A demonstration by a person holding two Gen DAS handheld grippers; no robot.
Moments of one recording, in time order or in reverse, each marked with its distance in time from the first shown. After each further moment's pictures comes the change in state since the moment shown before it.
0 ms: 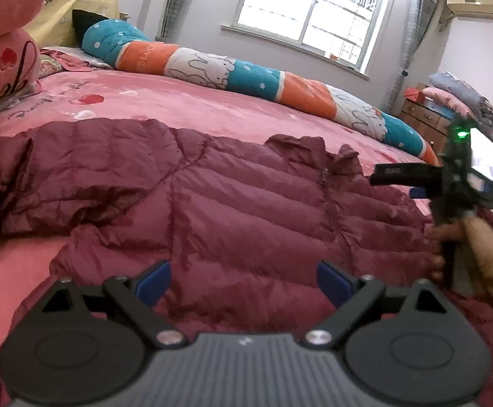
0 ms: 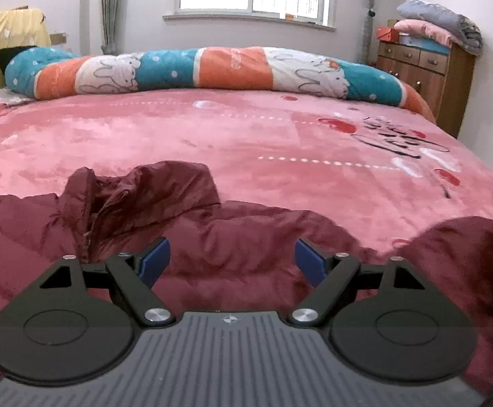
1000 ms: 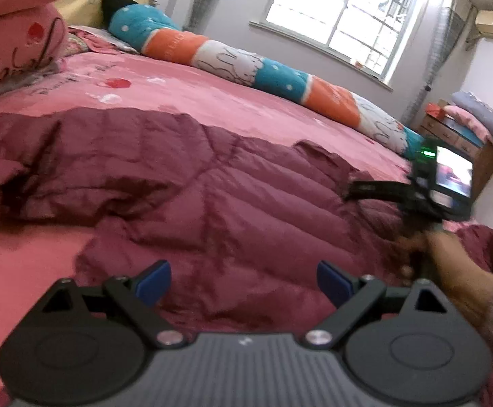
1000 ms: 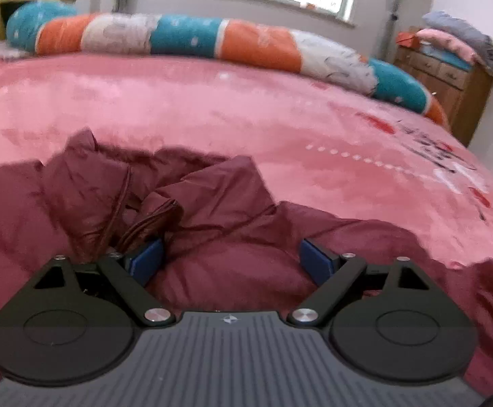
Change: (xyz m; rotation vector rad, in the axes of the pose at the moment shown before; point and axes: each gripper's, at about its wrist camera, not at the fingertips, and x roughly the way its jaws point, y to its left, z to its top) left arm 0.001 0.025 0.008 -0.099 0.005 0.050; right arm 0.041 0.069 0.005 -0.100 0.042 -0.039
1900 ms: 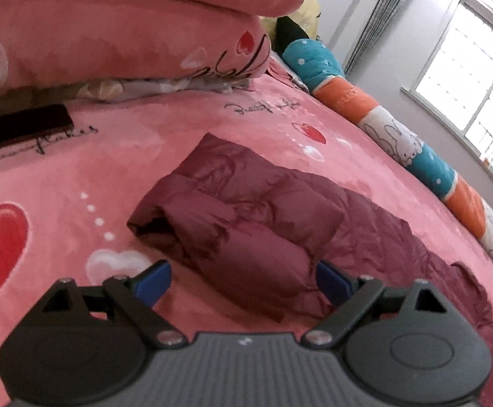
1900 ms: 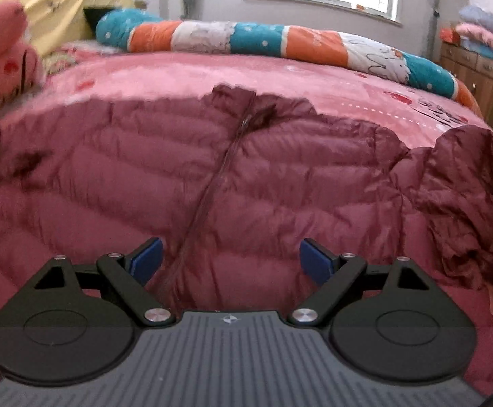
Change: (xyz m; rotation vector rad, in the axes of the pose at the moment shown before) left arm -0.031 0.169 0.040 -0.387 -0.107 0.331; right arm -0.209 0.018 -0.118 -0.067 0.034 0.246
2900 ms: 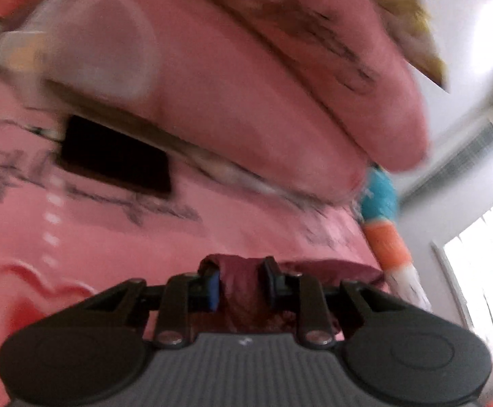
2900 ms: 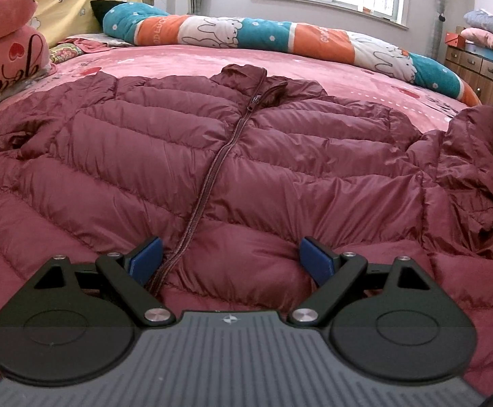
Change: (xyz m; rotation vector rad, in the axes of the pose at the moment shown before) left arm -0.016 0.116 0.058 -0.530 -0.268 0.065; right arm 0.026 0.003 -0.018 -0.003 -0.023 0.013
